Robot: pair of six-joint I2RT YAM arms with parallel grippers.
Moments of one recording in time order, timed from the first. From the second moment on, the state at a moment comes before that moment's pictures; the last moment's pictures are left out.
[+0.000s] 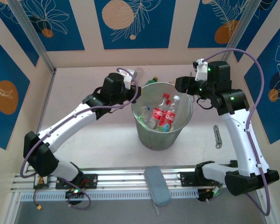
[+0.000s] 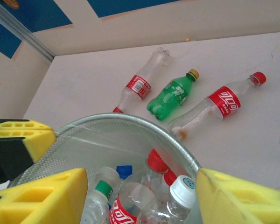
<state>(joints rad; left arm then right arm) -0.71 1.46 1.34 -0.31 0.09 -0.36 0.21 1.18 1.52 -0.92 -0.27 0.28</state>
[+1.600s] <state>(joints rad) -0.51 1.26 1.26 -0.39 0.16 -0.43 -0.08 1.81 1.57 -0.57 -0.41 0.51</state>
